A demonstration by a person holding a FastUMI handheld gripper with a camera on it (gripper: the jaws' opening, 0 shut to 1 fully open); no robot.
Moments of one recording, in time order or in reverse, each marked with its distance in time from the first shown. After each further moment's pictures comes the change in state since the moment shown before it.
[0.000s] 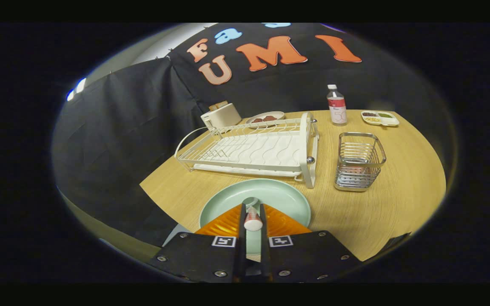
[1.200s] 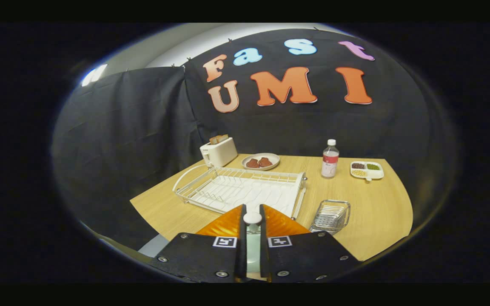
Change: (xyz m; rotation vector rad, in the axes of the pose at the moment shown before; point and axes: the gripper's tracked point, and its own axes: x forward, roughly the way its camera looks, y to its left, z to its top) arm -0.042 0.023 0.131 -0.149 -0.217 -0.069
